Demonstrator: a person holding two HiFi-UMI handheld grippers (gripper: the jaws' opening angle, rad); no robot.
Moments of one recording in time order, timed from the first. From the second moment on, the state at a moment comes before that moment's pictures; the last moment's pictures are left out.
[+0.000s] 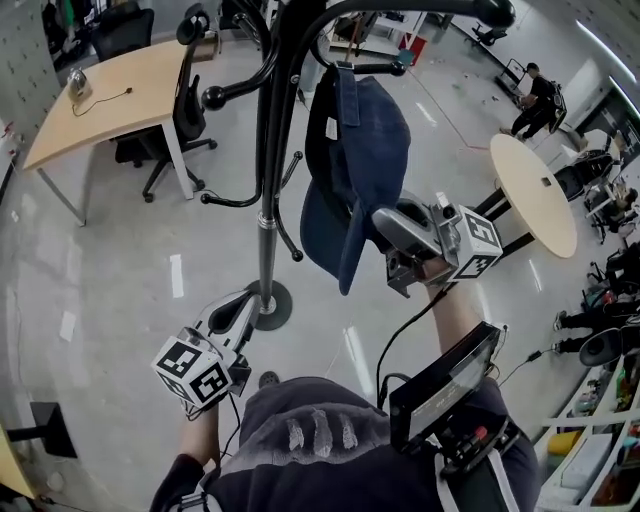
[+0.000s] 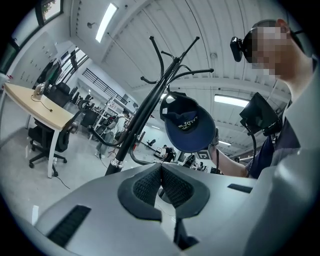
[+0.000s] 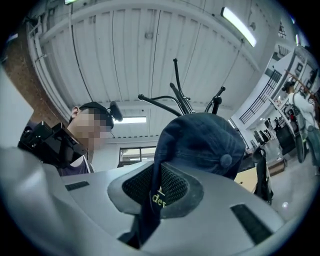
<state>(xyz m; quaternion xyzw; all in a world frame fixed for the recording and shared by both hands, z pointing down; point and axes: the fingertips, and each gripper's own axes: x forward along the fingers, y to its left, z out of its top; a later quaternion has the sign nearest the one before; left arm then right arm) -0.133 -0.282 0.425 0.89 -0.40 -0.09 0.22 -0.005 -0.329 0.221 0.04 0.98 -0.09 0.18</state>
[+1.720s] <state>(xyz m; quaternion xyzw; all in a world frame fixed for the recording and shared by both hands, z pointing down) -0.162 -0.279 0.437 0.88 -0.41 -0.09 0.23 -0.055 -0.381 0.274 -0.08 0.98 -0.14 0.09</state>
